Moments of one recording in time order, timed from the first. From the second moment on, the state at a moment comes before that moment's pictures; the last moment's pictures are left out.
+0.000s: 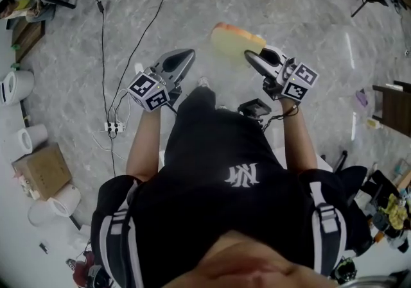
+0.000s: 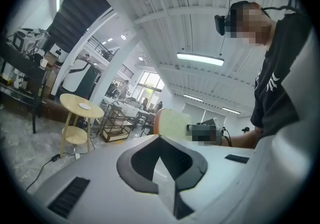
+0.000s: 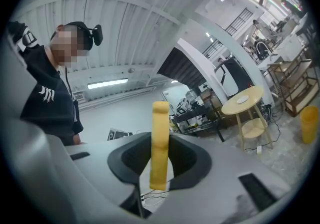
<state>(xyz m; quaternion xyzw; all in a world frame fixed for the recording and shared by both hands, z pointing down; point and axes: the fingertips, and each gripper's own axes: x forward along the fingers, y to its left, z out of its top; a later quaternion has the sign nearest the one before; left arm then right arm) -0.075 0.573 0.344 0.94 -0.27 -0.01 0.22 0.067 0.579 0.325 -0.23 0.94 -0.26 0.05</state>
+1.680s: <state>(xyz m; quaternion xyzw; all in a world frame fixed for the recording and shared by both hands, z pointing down) -0.062 0.231 0.344 0.92 -0.32 0.01 0.20 0.115 0.230 0.315 -0.26 0.94 -0.20 0.05</state>
